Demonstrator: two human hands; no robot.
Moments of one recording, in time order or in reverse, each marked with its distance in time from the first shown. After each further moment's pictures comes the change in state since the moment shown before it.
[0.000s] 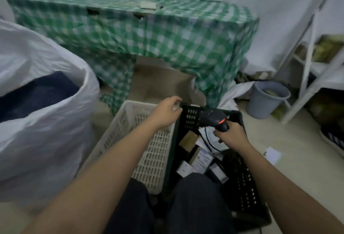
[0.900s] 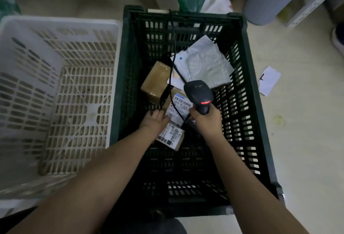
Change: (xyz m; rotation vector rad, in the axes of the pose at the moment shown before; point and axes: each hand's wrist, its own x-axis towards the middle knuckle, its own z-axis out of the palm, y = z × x) left_hand 0.062 -0.160 0.351 0.887 -0.971 0.174; right_hand 0.086 0.217 0.150 0.349 0.150 0.484
